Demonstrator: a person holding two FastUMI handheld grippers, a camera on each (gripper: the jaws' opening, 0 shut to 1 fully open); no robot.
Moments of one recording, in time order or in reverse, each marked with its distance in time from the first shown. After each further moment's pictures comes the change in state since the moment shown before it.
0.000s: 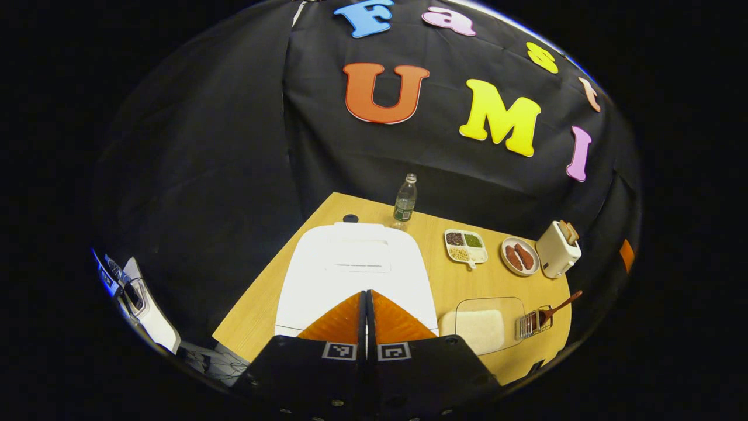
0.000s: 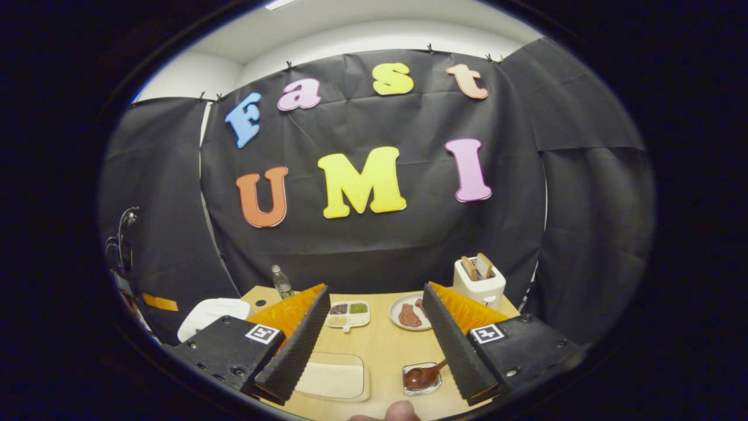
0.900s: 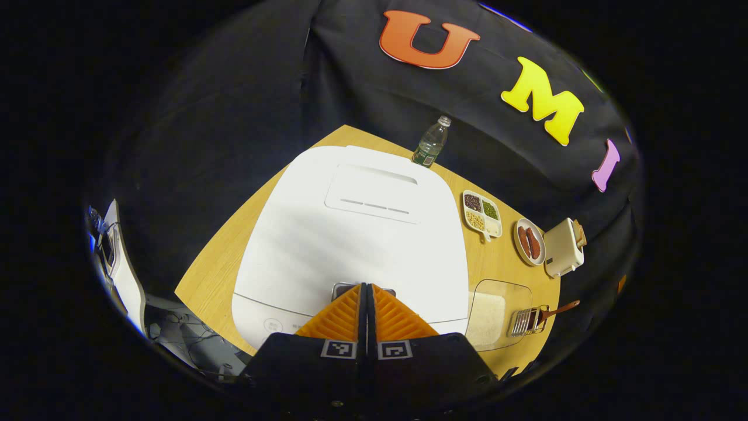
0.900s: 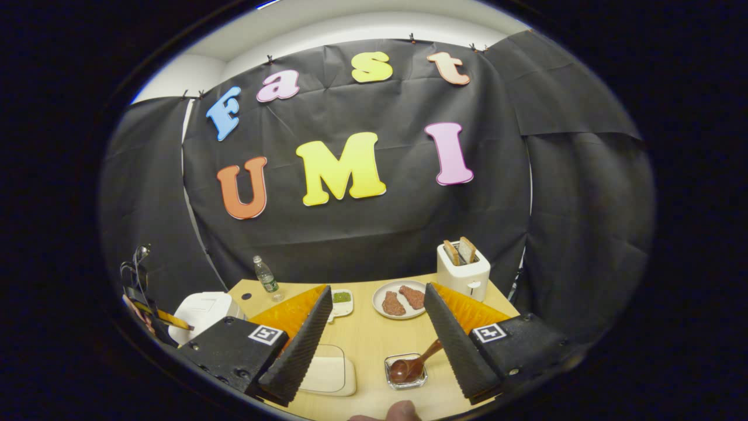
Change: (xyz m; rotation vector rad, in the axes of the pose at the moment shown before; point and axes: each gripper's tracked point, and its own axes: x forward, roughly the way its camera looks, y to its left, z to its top) left arm 0.046 0.011 -0.062 -0.173 0.258 -0.013; right arm 0.000 -0.028 -0.027 0.024 0.049 -0.055
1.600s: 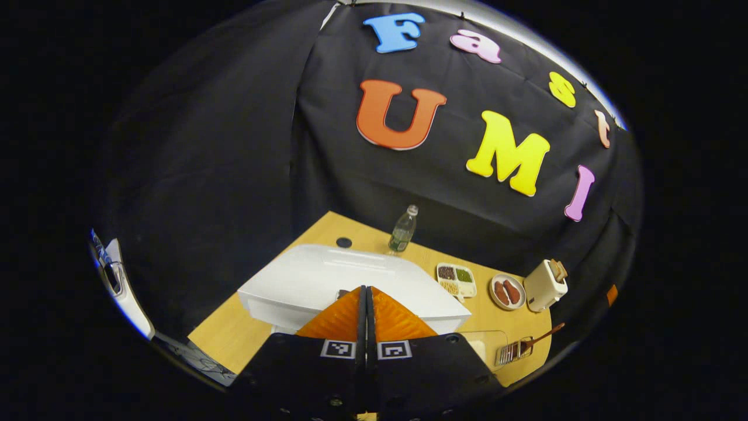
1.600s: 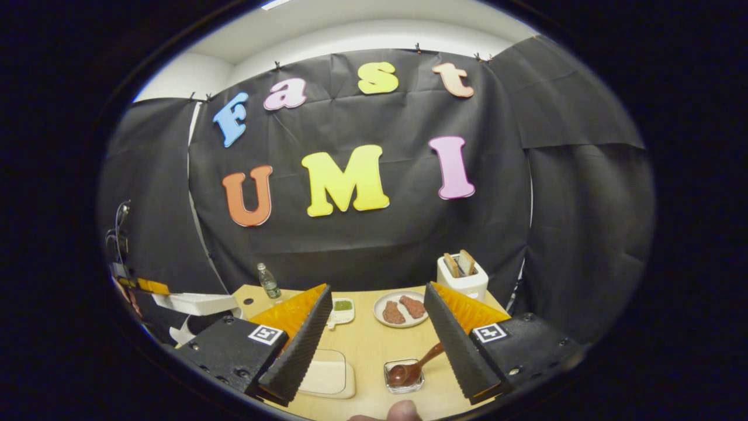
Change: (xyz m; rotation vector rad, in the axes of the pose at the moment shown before) left arm -0.083 -0.024 0.115 0.089 -0.483 -0.053; right arm -0.019 0.006 0.029 -0.039 -0.077 0.011
